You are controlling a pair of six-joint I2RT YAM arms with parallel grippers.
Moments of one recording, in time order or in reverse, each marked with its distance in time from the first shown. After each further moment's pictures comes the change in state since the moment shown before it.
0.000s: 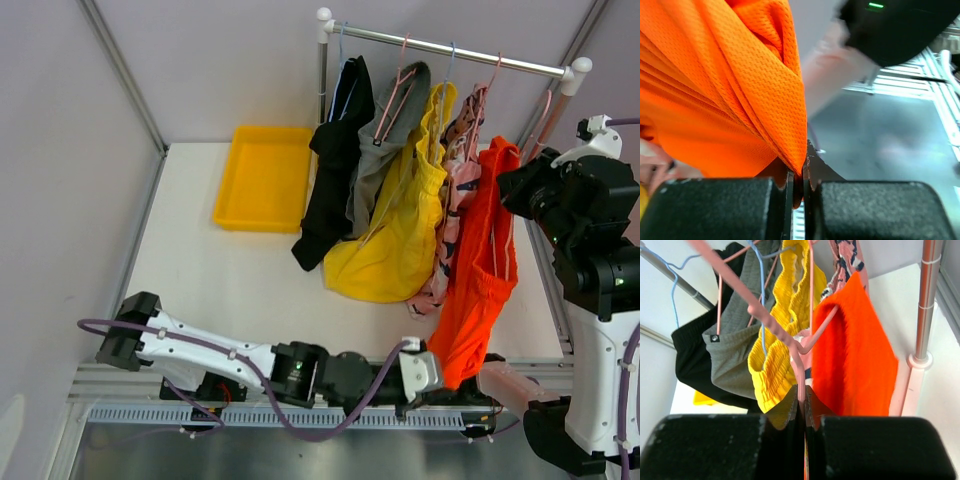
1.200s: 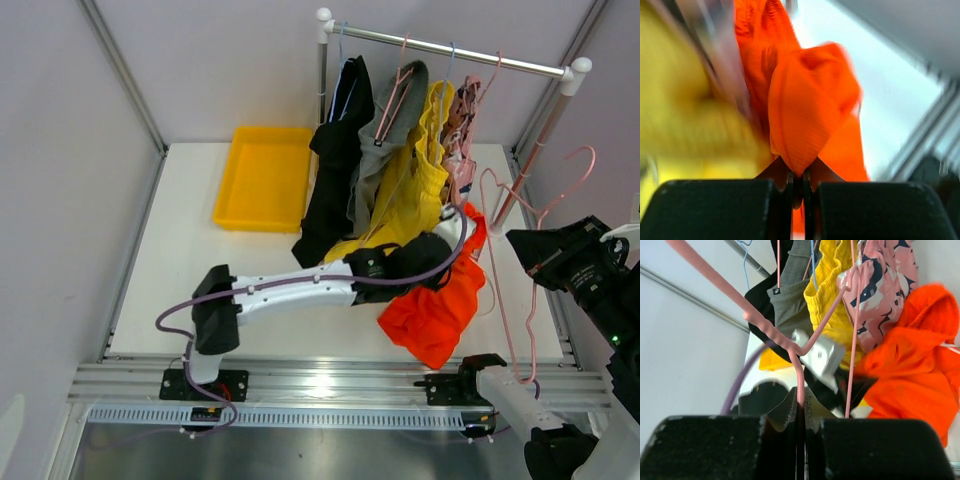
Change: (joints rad) left arm 0.455 0.503 0.667 -0.573 -0.138 -0.139; right arm -0.003 -0.164 0.201 -0.347 -0.179 0.223
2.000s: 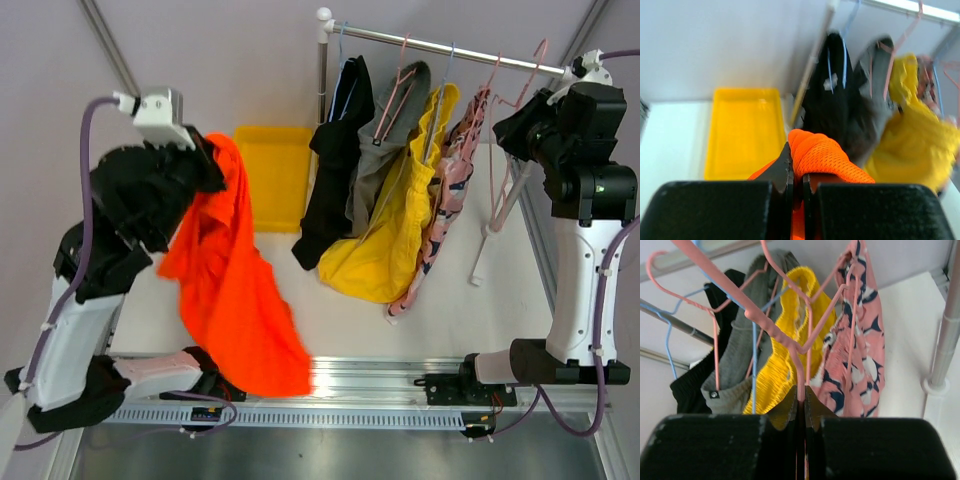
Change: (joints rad) left arm 0.529 -0.858 -0.020 -0.439 -0.145 0.040; right arm -0.120 0.519 0.089 0.363 0.048 -0.202
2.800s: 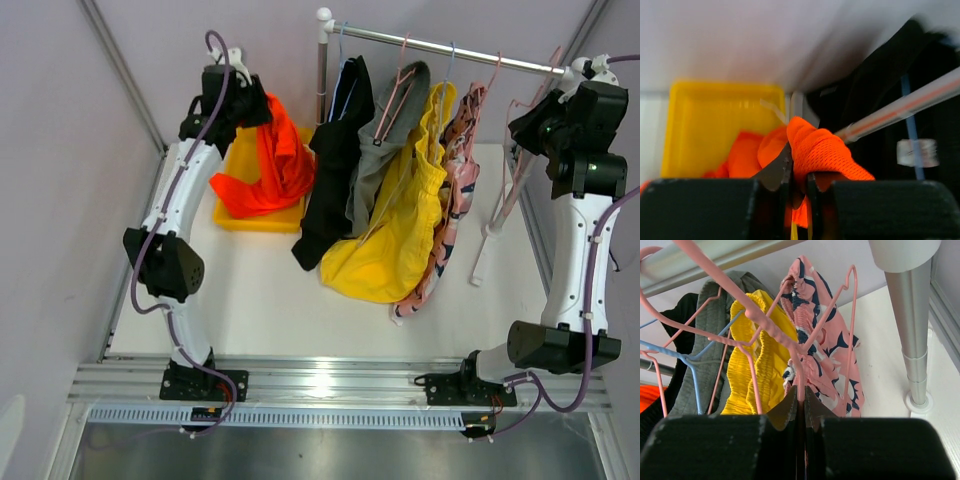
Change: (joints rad) left arm 0.549 0.848 0.382 0.263 0.578 -0.101; right arm -0.175 0.070 -0.143 0.191 -0.098 -0.023
